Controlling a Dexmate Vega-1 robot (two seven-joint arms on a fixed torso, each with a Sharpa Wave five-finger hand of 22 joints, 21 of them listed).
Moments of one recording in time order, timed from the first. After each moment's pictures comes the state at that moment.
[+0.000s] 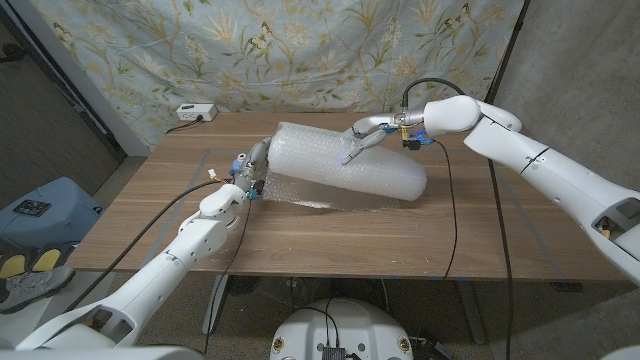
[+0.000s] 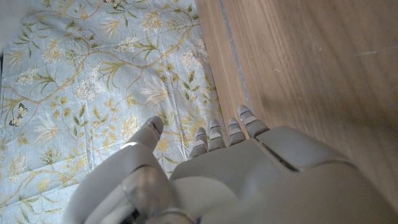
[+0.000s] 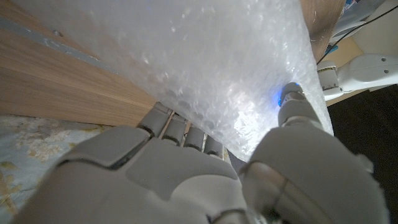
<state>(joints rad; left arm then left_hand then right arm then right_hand) 0.87 0.54 0.39 -1.41 -0.68 -0.15 0.02 0.37 0.18 0.63 -0.04 0.19 0.02 0.05 0.19 0.17 0.04 0.07 0.24 0.20 0.00 0.13 0.19 0.17 0.10 0.10 0.21 0.17 -0.37 -0.76 -0.71 -1.64 -0.06 0.16 0.73 0.64 -0.07 0.39 -0.14 0.24 0.42 -0.06 0.26 0.20 0.43 -0.04 0.47 0.33 0.39 -0.04 0.36 0.29 0.47 -0.03 0.21 0.17</state>
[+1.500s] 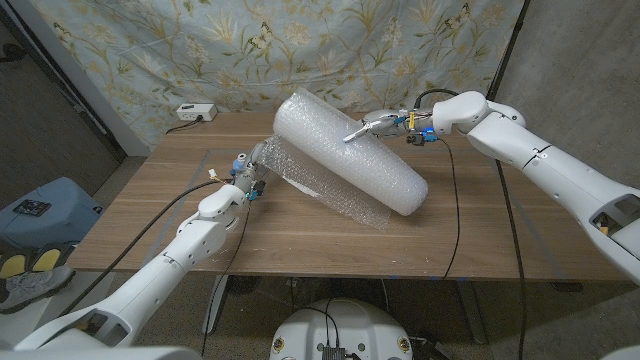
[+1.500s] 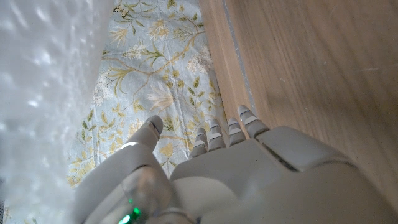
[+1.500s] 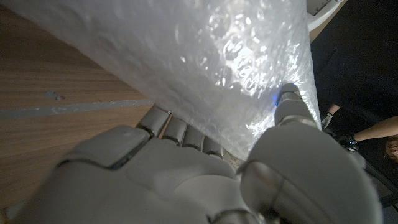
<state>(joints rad) 0.90 0.55 0.38 -1.46 -0.69 -0.15 0.00 0.38 0.17 0.63 -0.05 0.19 0.02 0.05 0.19 0.17 0.05 0.08 0.23 0.20 -0.01 0.13 0.19 0.17 0.10 0.10 0.21 0.17 -0.37 -0.75 -0.68 -1.56 0.30 -0.09 0.74 0.65 -0.04 0.37 -0.14 0.21 0.47 -0.01 0.25 0.20 0.47 0.03 0.50 0.35 0.48 -0.05 0.41 0.32 0.52 0.00 0.23 0.18</state>
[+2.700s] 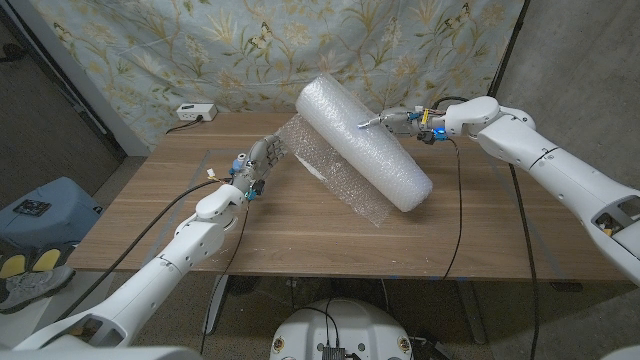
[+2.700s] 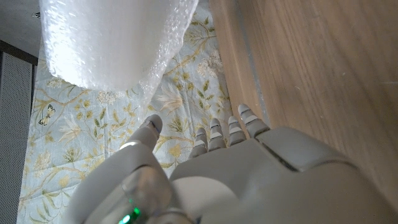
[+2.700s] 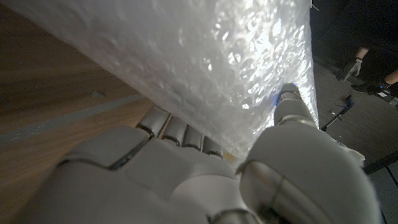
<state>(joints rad) 0.92 0.56 0.37 -1.50 -0.73 -0.17 -0.03 0.39 0.16 0.62 -0.08 0.20 0.03 0.05 0.19 0.17 0.06 0.09 0.23 0.20 0.03 0.13 0.19 0.17 0.13 0.12 0.21 0.17 -0.38 -0.74 -0.64 -1.45 0.43 -0.15 0.67 0.65 -0.03 0.35 -0.15 0.20 0.48 -0.01 0.25 0.20 0.49 0.03 0.51 0.36 0.49 -0.05 0.43 0.33 0.54 -0.01 0.23 0.18</state>
